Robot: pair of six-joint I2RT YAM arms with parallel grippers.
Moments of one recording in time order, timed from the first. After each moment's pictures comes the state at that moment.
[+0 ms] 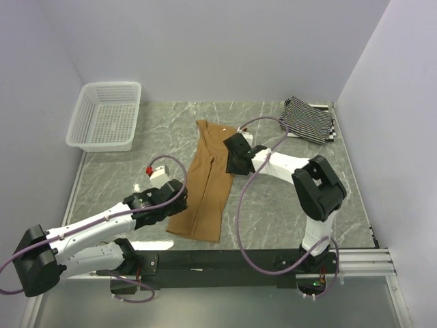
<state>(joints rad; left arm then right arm) -0.92 1.02 0.65 -0.58 -0.47 -1.18 0.64 1.82 1.19 -0.36 0.24 0.68</state>
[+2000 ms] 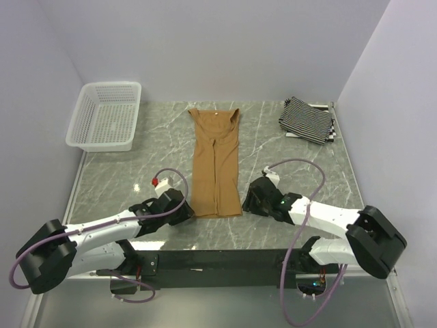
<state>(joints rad) -0.85 1.07 0.37 -0.17 -0.24 -1.15 0.76 1.24 0.49 -0.20 0.20 0.91</state>
